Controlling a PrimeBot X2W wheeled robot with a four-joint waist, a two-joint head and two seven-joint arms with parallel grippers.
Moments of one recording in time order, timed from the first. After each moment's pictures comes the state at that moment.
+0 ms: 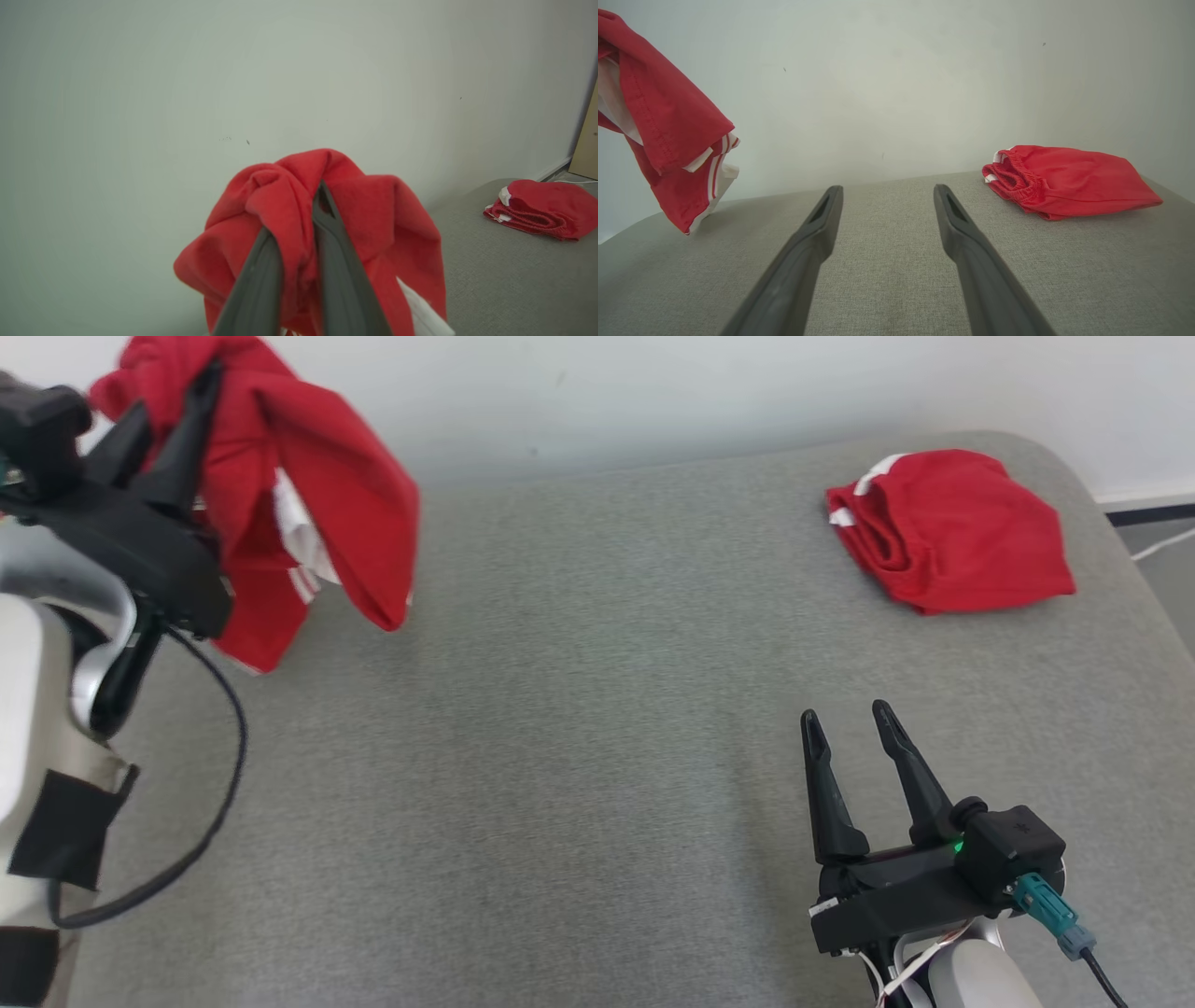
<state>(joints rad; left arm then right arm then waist) -0.97 0.39 -0.24 0.31 -0.31 -0.13 0.09 -0.22 -0.06 0.28 0.09 0.18 0.13 -0.26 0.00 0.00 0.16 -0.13</state>
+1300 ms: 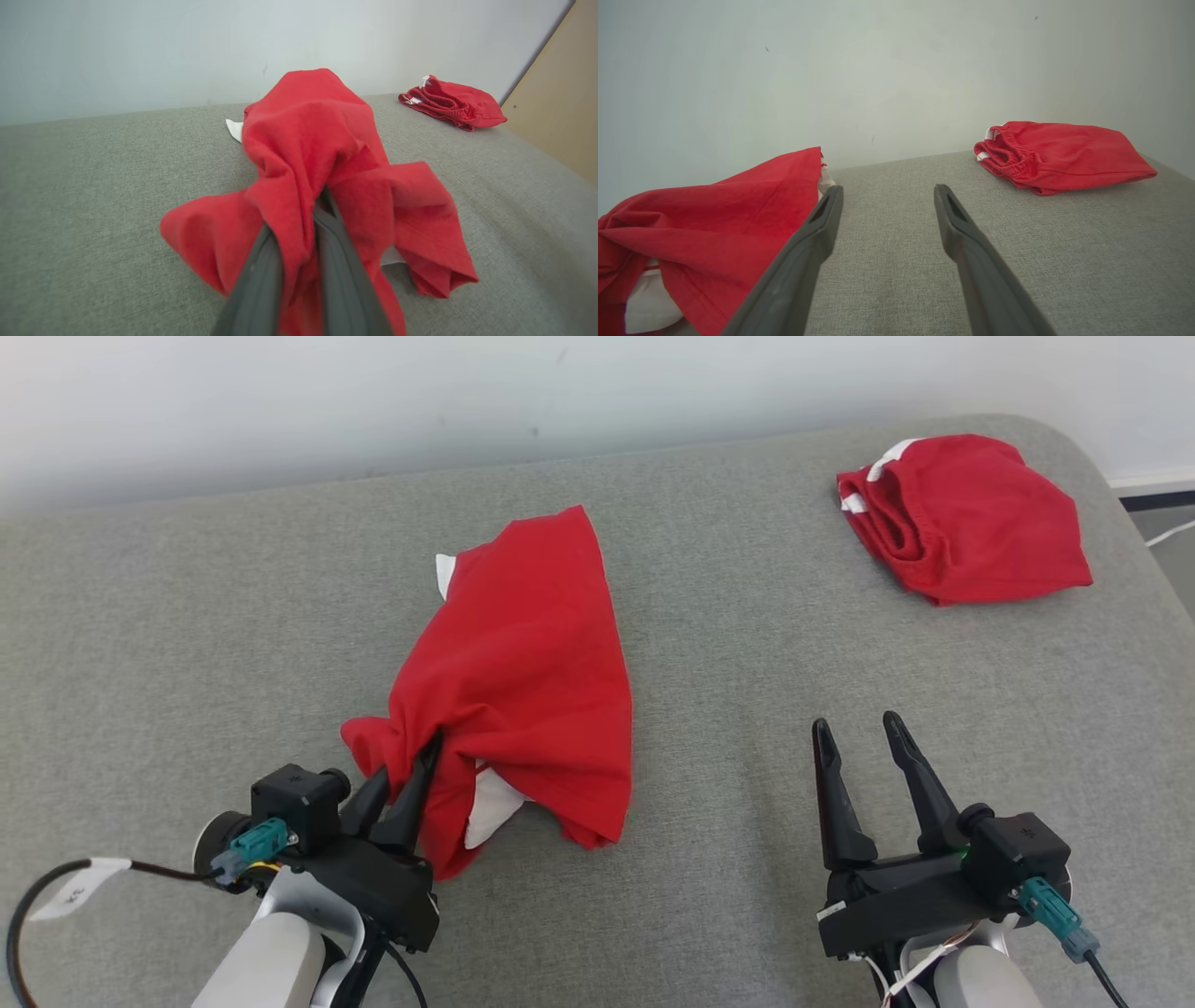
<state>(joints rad) -0.48 0.21 -0.40 0.27 -0.40 -0.03 -0.09 -0.21 -0.05 0.24 0.11 0.17 0.13 -0.26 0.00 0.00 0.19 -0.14</state>
